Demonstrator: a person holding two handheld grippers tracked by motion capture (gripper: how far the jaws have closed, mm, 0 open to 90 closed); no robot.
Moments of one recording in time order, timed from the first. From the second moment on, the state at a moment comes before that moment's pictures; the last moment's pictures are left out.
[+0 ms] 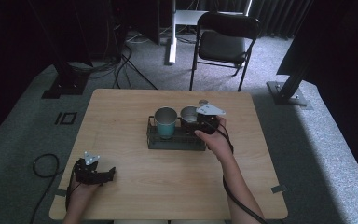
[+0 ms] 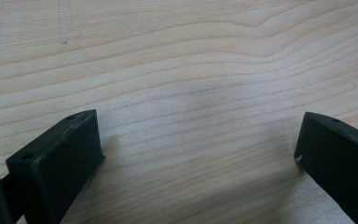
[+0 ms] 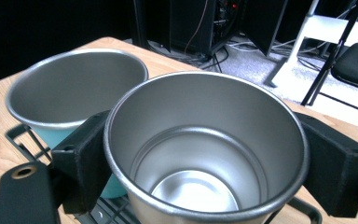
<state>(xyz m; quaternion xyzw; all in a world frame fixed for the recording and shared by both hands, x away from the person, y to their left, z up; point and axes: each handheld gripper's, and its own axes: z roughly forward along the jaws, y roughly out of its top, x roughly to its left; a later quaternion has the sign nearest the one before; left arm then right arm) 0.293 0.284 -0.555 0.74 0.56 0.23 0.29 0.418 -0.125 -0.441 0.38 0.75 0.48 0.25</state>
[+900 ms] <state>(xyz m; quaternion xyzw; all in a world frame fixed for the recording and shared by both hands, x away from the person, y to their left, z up) 0.293 0.284 -0.555 0.74 0.56 0.23 0.29 0.424 -0.117 -0.466 0.39 0.76 0.46 0.25</state>
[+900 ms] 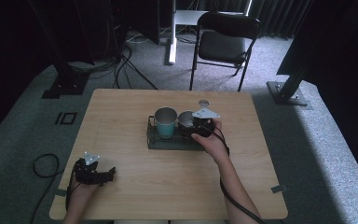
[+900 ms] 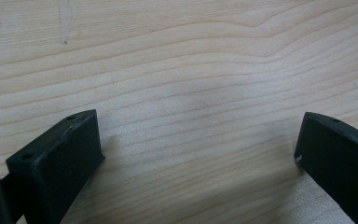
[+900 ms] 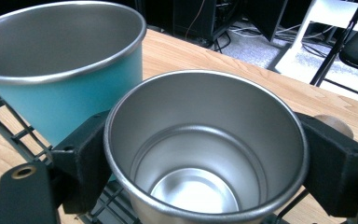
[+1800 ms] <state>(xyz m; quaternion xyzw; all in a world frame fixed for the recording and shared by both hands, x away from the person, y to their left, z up) 0.293 0.284 -0.555 0.74 0.56 0.23 0.29 0.418 -0.121 -0.478 0.37 0.77 0.47 0.22</state>
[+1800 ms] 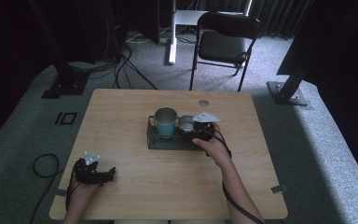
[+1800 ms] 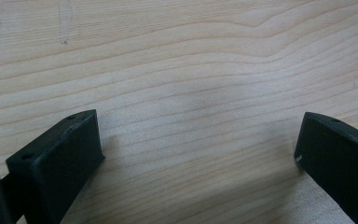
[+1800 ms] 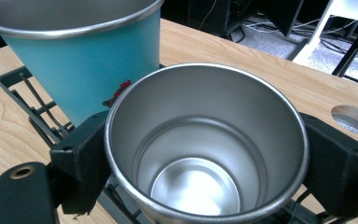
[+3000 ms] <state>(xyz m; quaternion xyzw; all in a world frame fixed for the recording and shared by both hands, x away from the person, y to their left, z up) 0.293 0.284 -0.555 0.74 0.56 0.23 0.29 0.395 -0.162 -0.460 0.36 0.77 0.48 0.22</state>
